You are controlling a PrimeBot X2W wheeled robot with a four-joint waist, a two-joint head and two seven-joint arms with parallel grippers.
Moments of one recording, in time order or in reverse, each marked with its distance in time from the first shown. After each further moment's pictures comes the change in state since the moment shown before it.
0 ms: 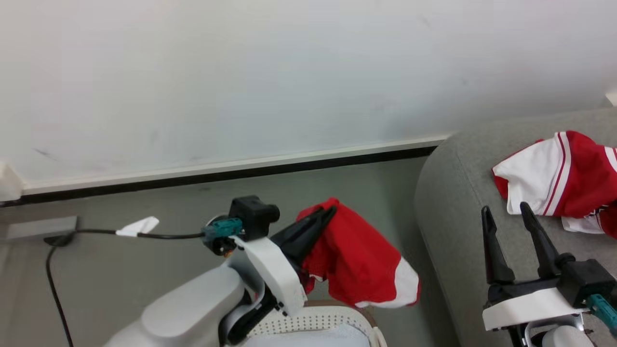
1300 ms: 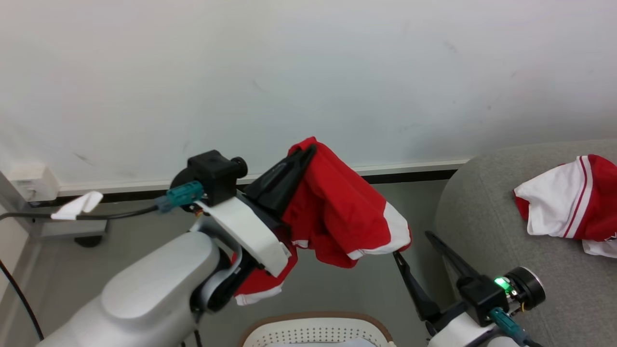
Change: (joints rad) left arm -0.065 0.112 0.126 -0.216 0.042 0.151 0.001; right arm -0.038 -0.043 0.328 0.107 -0.097 0.000 0.000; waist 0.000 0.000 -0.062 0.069
